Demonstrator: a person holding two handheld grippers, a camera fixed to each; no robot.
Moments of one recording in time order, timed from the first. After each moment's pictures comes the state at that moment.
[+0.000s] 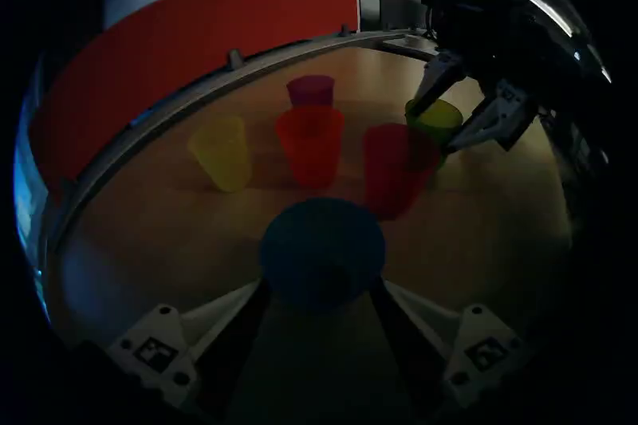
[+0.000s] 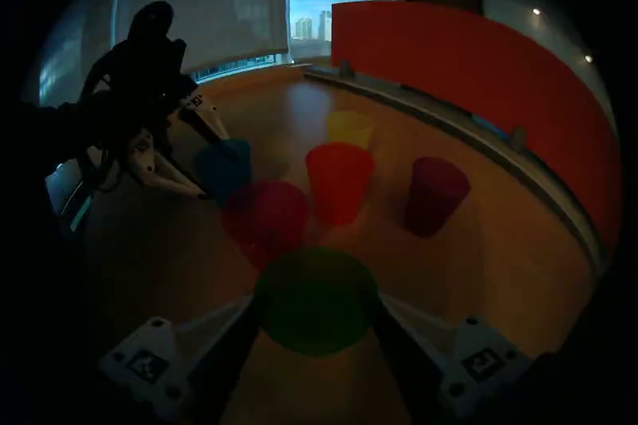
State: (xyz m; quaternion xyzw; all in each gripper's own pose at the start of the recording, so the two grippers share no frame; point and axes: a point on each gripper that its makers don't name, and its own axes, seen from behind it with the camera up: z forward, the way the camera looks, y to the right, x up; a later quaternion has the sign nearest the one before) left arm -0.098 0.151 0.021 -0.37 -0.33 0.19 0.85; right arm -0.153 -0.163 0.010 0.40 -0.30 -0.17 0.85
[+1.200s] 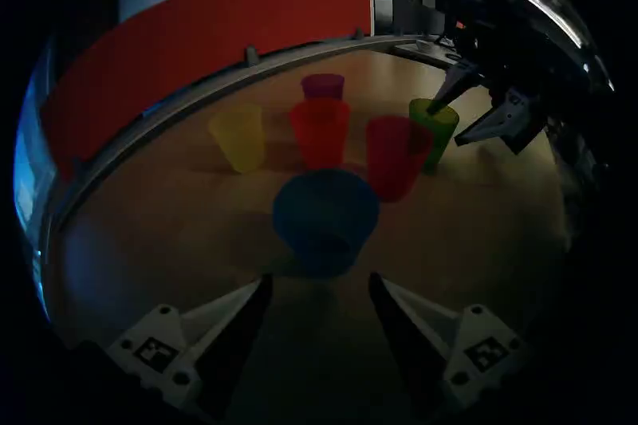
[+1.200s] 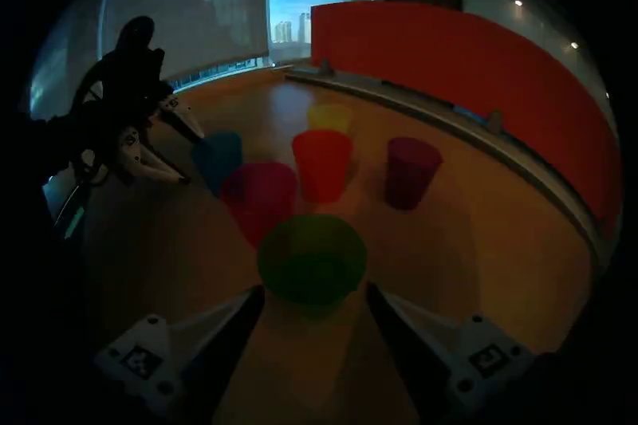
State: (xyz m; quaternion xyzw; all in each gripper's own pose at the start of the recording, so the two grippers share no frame) left arm -0.093 0.123 -0.003 -0.34 -0.33 0.17 0.86; right arm -0.155 -0.128 -0.014 0.36 -0.29 -0.15 0.87
